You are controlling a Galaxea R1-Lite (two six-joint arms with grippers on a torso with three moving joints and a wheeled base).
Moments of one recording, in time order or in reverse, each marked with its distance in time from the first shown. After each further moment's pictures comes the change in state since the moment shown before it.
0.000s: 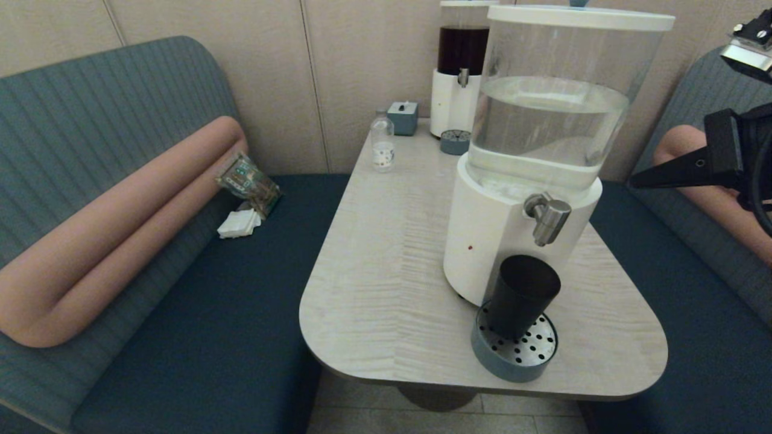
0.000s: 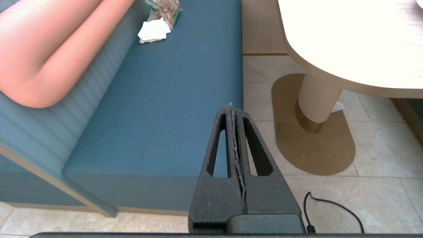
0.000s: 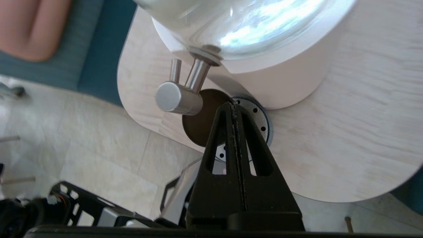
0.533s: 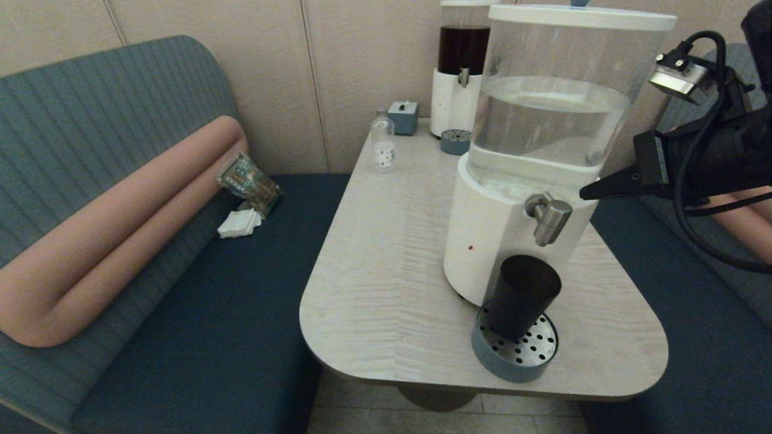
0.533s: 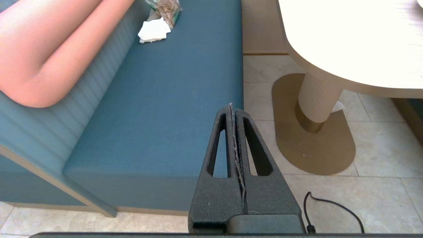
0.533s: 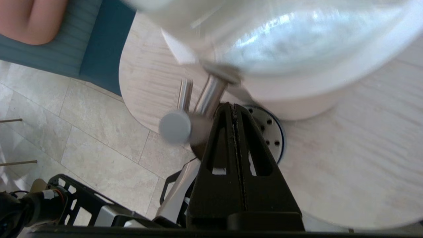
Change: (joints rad) left arm 0.000 0.000 0.000 0.000 0.000 0.000; right arm 0.068 0.104 -0.013 -0.059 -0.005 -0.003
